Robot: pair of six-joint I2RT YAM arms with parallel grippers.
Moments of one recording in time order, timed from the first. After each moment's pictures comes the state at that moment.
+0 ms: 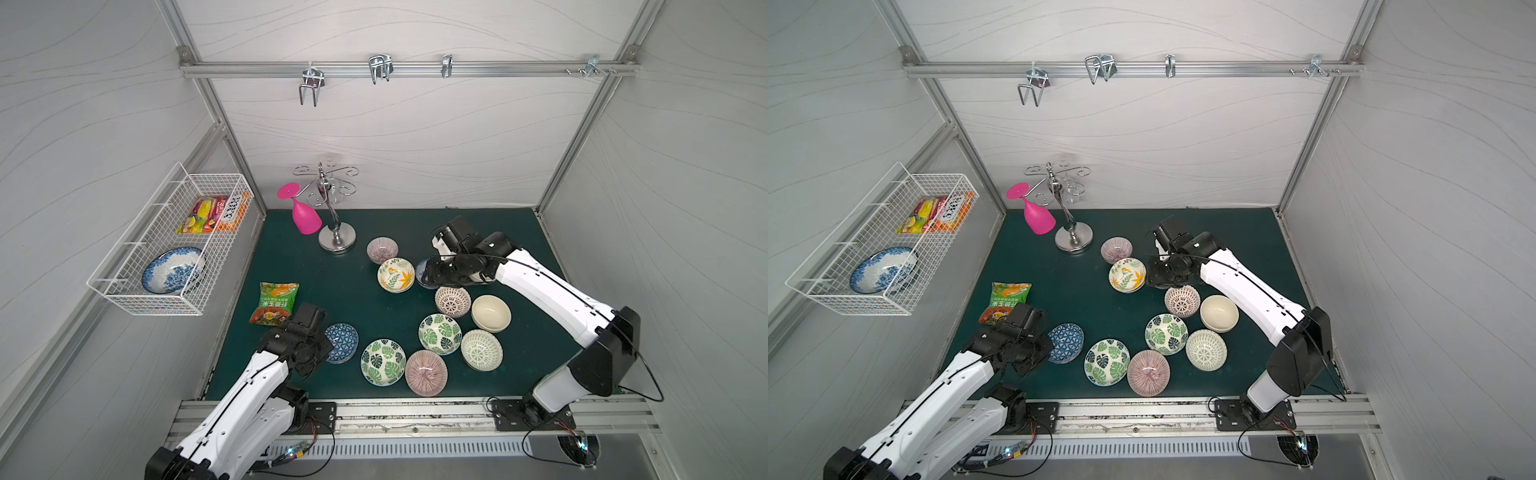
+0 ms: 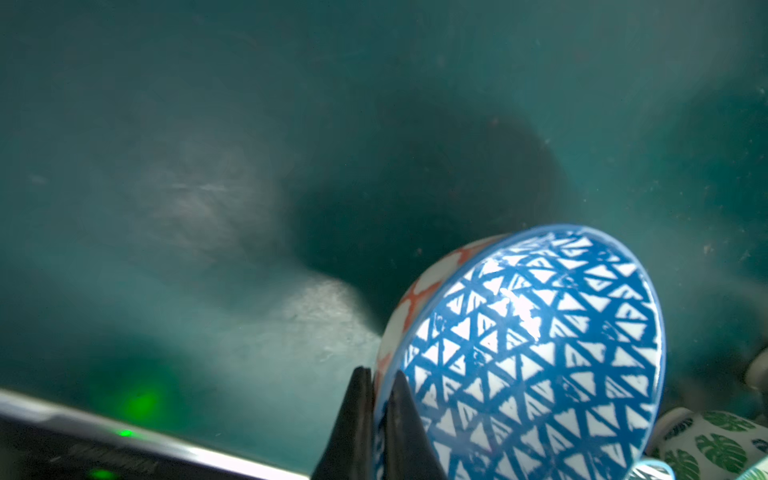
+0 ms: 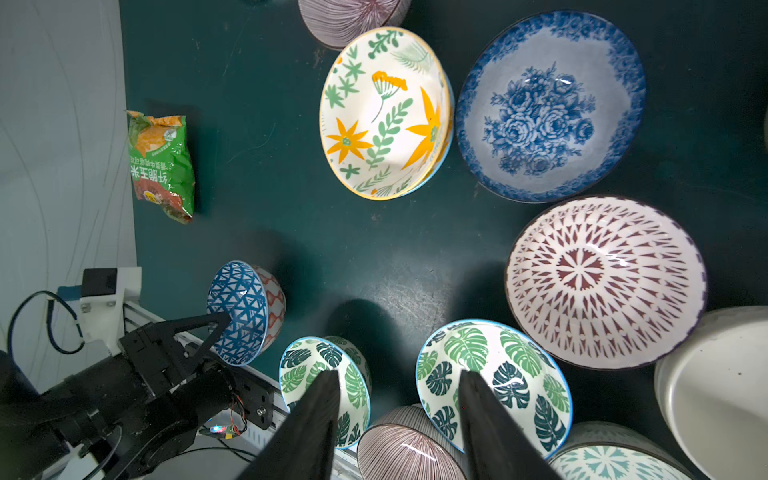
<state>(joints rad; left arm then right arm) -0.30 0.80 0.53 -1.03 -0.01 -1.03 0.75 1.57 1.52 -1.01 -0.19 0.59</state>
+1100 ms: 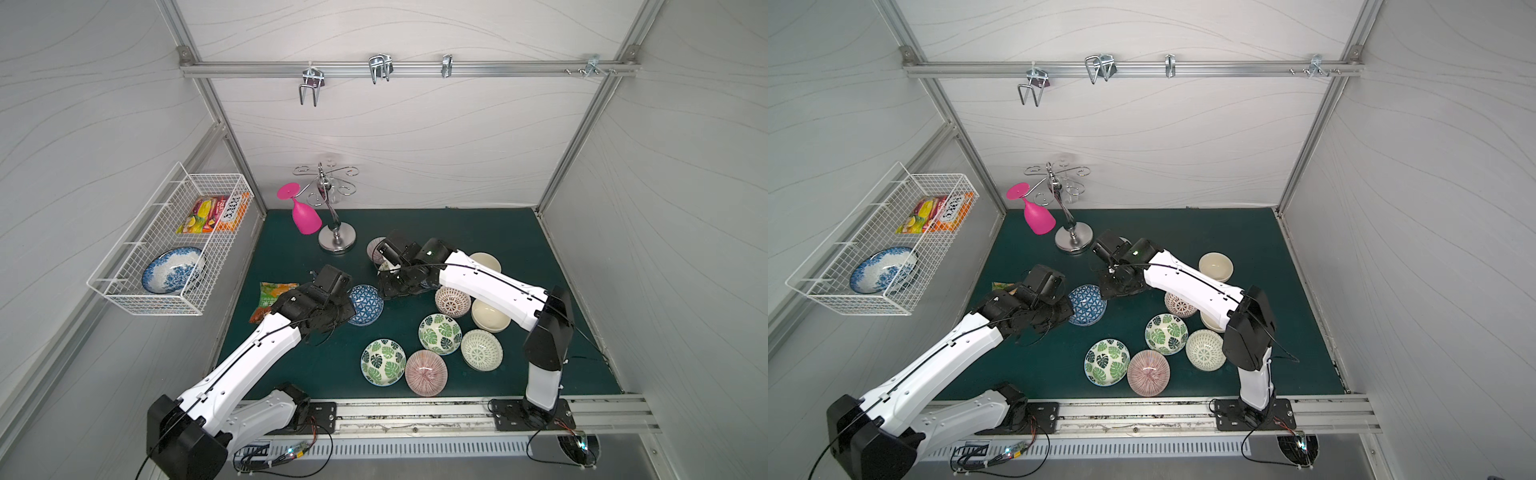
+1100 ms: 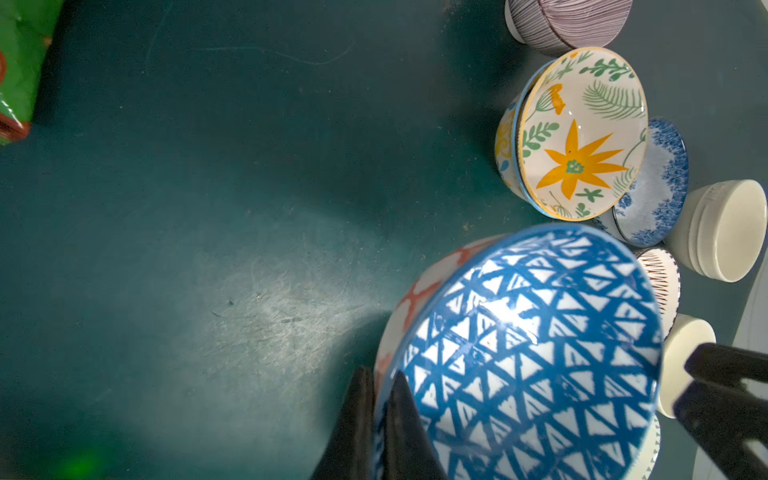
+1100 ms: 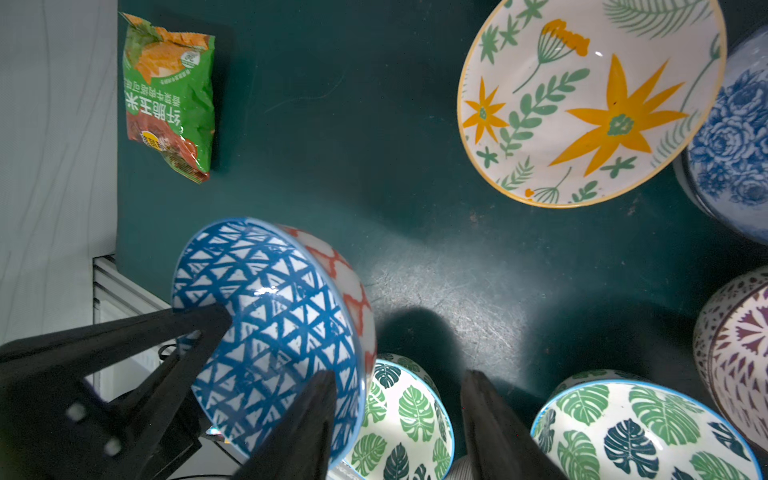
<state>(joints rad) -0.53 1.07 0.93 -0.95 -0.07 -0.97 1.00 1.88 1.81 -1.04 -0.10 0.67</state>
